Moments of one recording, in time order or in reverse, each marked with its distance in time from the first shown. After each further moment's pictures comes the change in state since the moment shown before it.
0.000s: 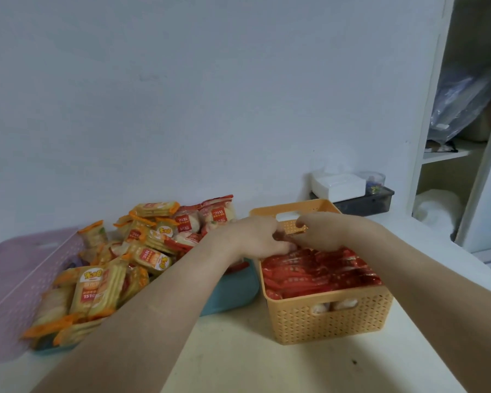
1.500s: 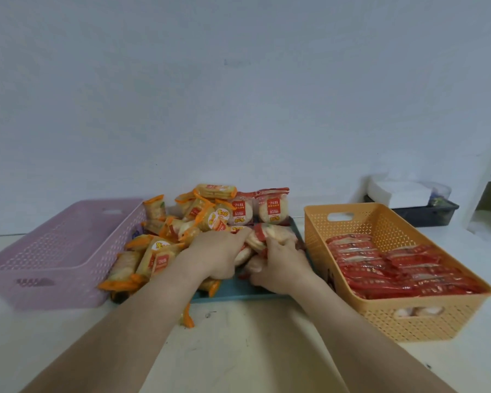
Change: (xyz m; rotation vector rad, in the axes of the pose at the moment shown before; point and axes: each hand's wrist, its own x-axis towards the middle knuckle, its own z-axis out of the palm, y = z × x) left_hand -0.098 -0.145 0.032 0.303 0.052 -0.260; right_hand 0.024 -0.152 0.108 0.197 0.116 -0.093
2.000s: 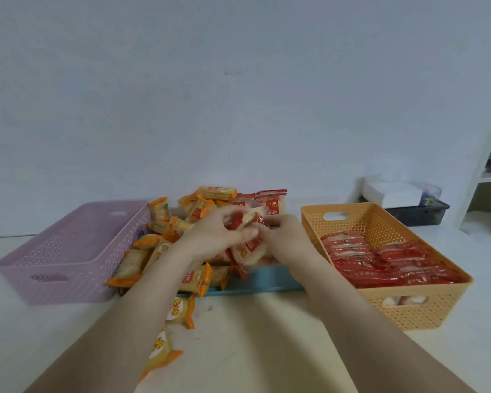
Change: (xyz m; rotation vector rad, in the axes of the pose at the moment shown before) left_hand -0.034 0.000 -0.023 -1.251 0.287 -0.002; right_hand -0.015 -0.013 -0.032 0.815 0.147 -0.027
